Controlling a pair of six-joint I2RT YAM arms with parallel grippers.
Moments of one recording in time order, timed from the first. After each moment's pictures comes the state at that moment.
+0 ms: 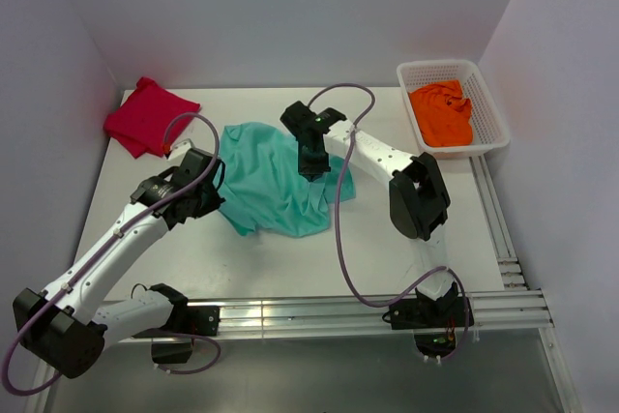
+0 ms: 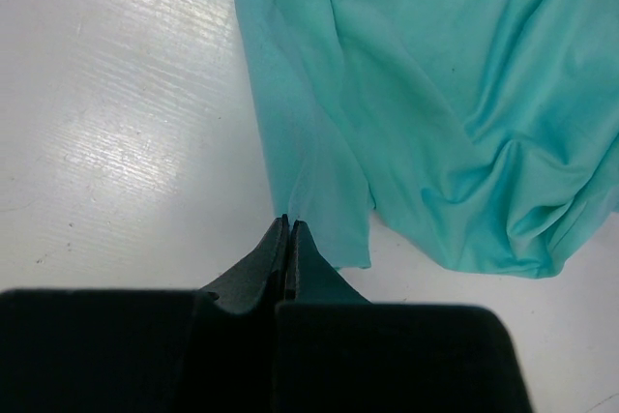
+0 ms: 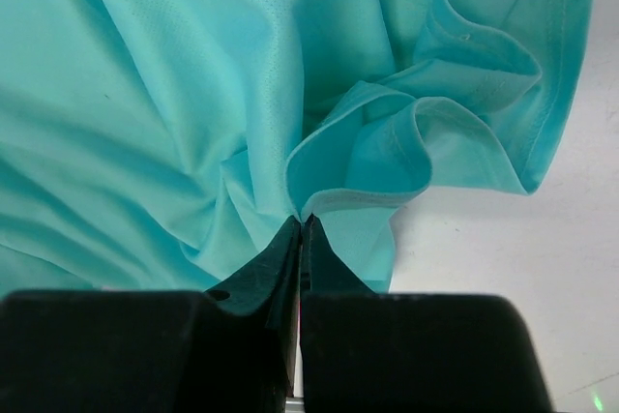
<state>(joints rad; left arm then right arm) -0.52 1.08 0.99 -0.90 -0.37 -0.89 0.69 2.06 1.81 -1.03 0.17 0.70</state>
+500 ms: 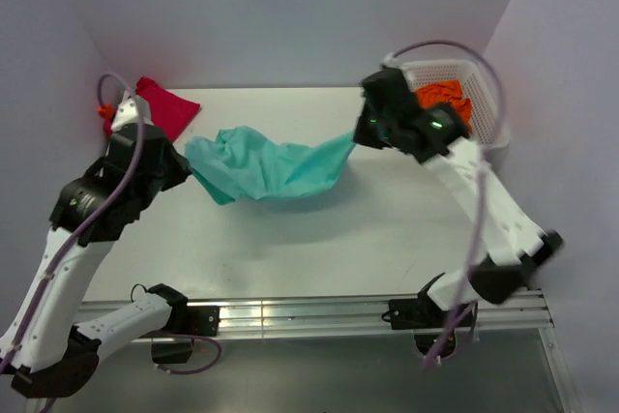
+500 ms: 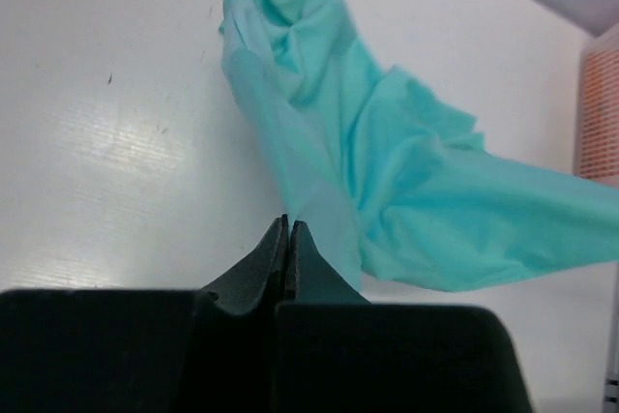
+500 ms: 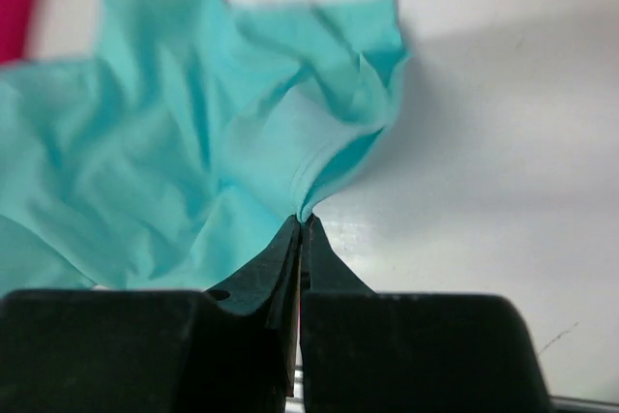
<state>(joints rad) -0.50 1.00 1.41 -1.06 -0.41 -0.74 0.63 1.56 1.80 -1.11 0.28 0.70</state>
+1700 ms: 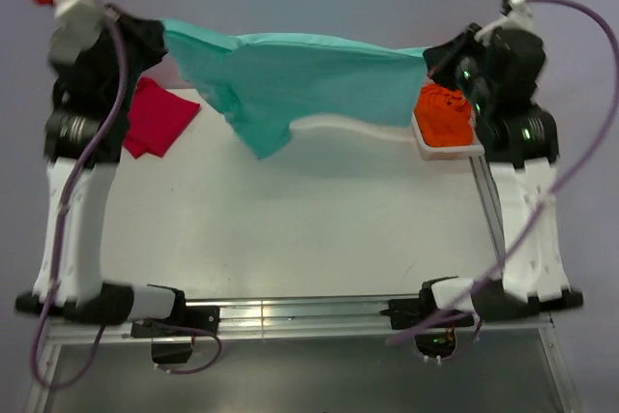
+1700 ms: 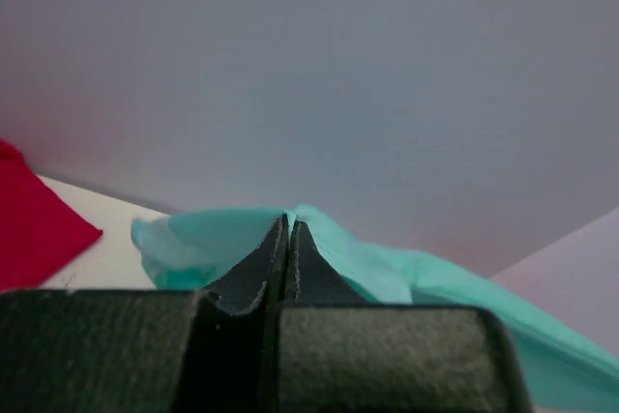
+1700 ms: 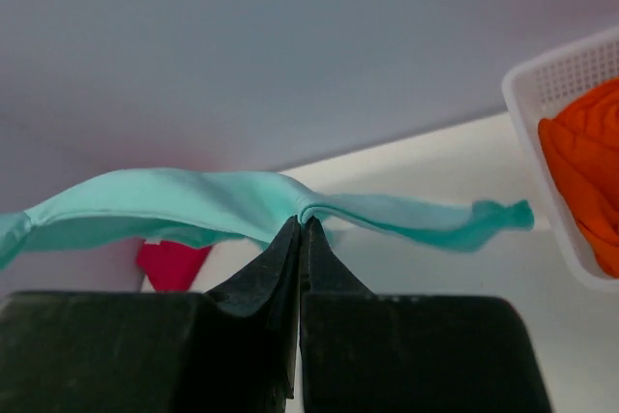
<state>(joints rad) -0.20 1.47 2.06 -0.60 -0.18 -0.53 0.14 1.40 1.99 -0.81 0.04 0.54</state>
